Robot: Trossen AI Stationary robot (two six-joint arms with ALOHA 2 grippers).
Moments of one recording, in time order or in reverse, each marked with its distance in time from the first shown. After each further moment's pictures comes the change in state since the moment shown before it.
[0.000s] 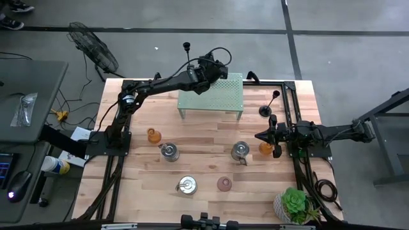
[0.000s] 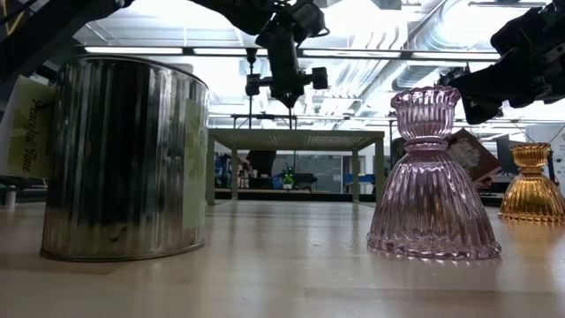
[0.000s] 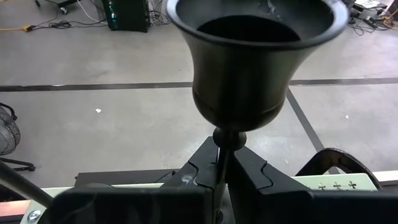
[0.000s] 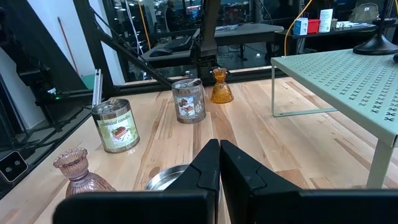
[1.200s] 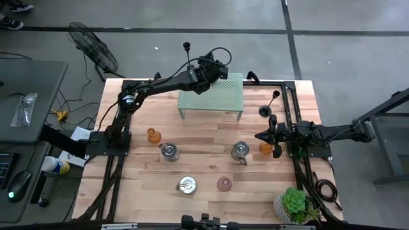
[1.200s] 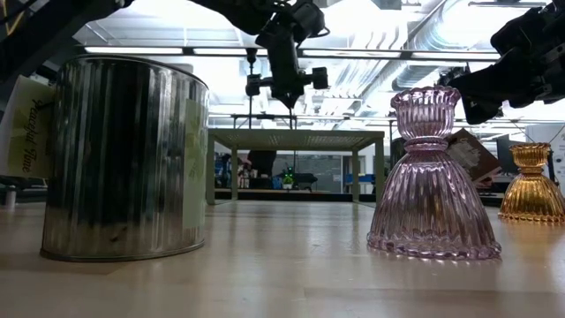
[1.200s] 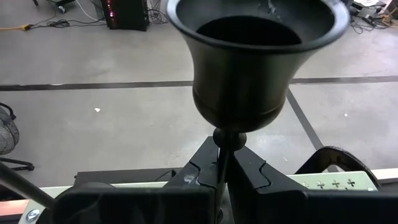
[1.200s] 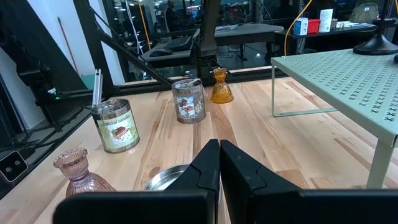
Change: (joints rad) left arm 0.000 0.000 0.000 -0.002 0.015 0.000; right arm 0.000 0.000 0.000 0.000 0.000 0.000
